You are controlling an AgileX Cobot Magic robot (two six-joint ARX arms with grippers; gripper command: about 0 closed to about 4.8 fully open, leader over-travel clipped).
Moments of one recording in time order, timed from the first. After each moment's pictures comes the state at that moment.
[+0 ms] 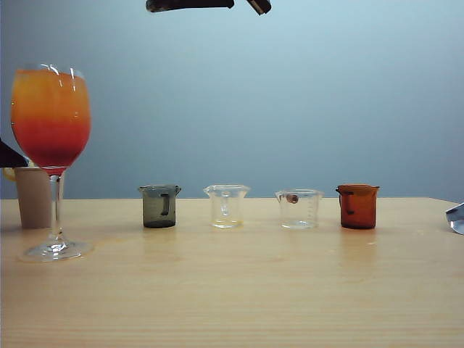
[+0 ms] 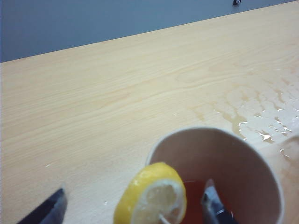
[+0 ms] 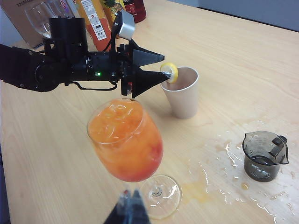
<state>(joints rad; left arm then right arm) 0.38 1.82 0.98 0.46 0.82 0.36 0.84 1.45 1.19 -0.04 -0.20 0.18</state>
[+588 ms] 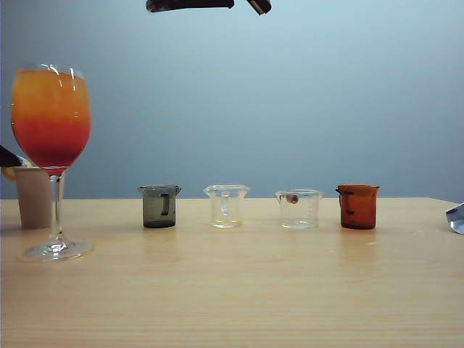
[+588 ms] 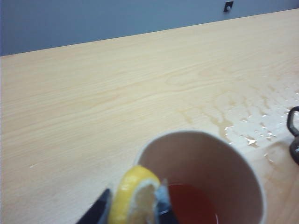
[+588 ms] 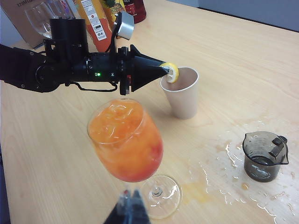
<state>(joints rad) 0.38 1.83 0.98 0.46 0.86 0.32 0.84 1.45 1.19 -0.04 -0.20 0.18</state>
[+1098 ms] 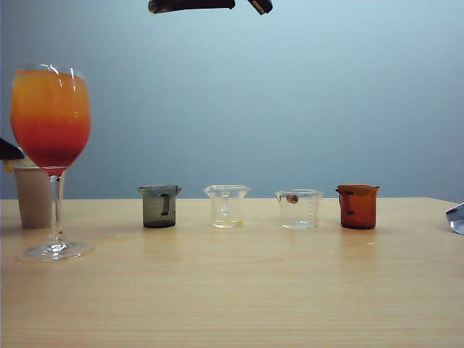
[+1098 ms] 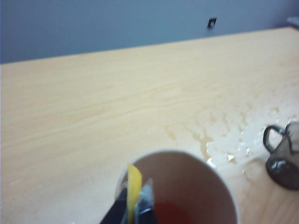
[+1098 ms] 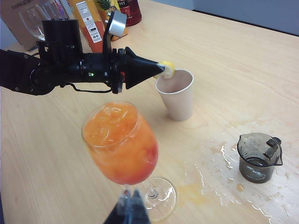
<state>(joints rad) 0.38 1.83 0.99 0.52 0.93 0.22 0.84 1.45 1.19 -0.03 -0.18 0.18</state>
